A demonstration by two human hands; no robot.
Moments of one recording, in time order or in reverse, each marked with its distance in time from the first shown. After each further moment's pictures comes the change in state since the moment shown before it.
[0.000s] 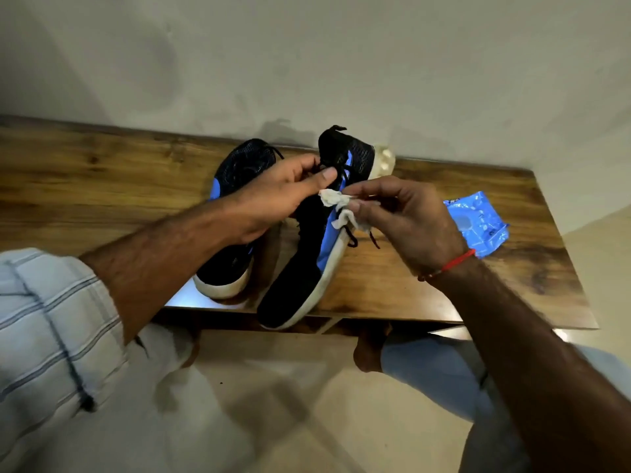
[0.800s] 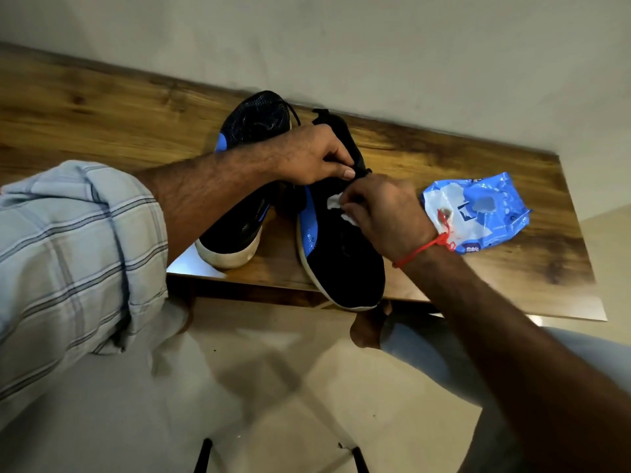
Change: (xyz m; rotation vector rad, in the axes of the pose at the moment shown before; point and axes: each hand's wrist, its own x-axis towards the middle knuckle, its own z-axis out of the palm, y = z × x) left_hand 0.049 -0.016 -0.017 0.946 -0.203 0.150; right_hand 0.005 0.016 0.047 -0.839 -0.162 -0.049
